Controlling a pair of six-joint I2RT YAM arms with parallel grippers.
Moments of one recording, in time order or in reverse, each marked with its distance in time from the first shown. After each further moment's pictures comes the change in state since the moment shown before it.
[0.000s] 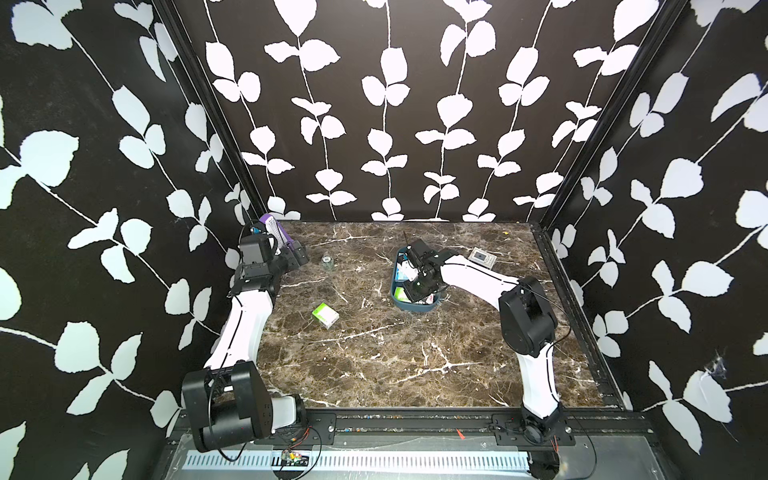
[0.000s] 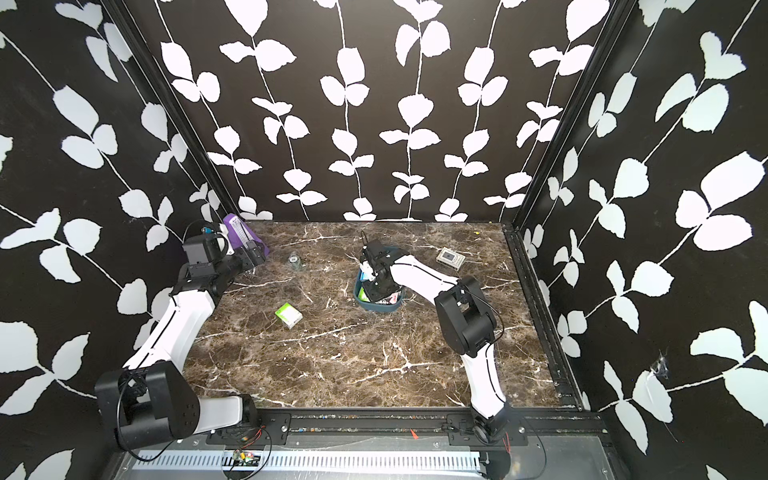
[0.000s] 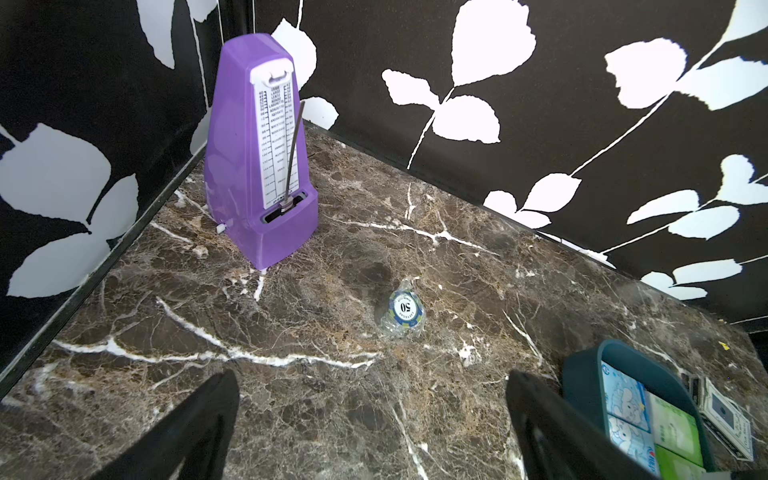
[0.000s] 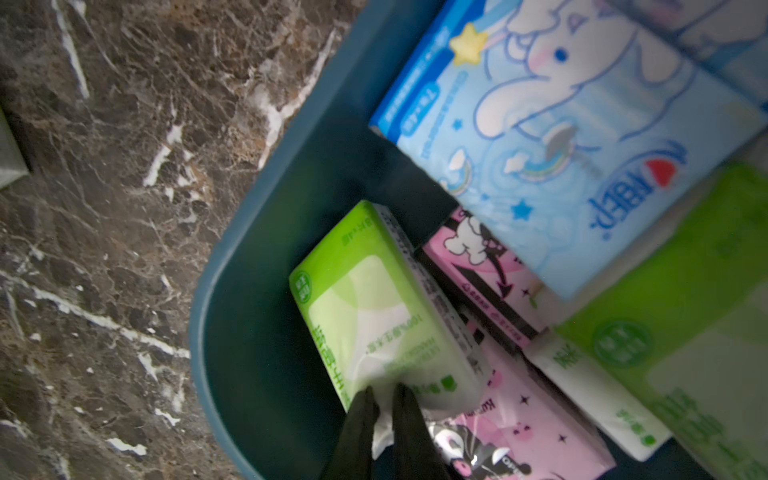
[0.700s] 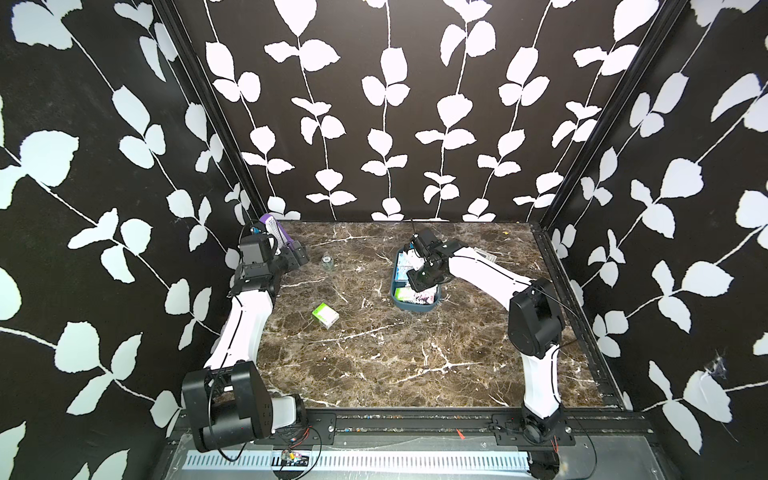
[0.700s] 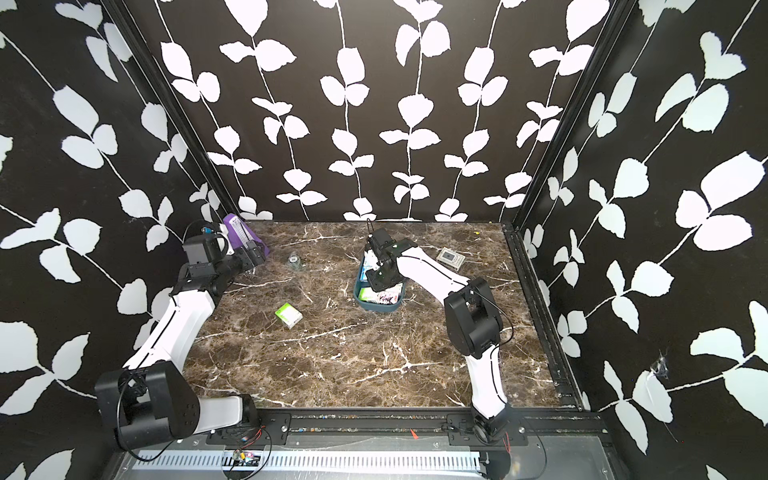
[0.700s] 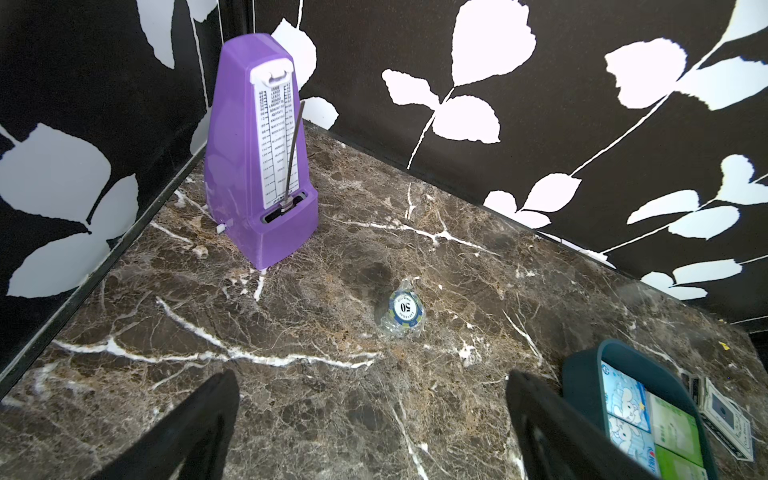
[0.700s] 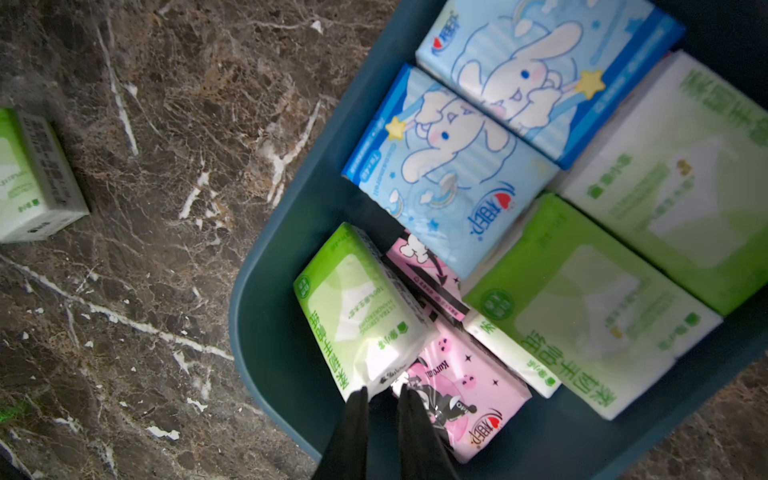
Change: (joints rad) left arm 0.000 0.000 0.000 0.000 0.000 0.000; right arm -0.037 -0.035 0.076 -0.075 0.007 0.028
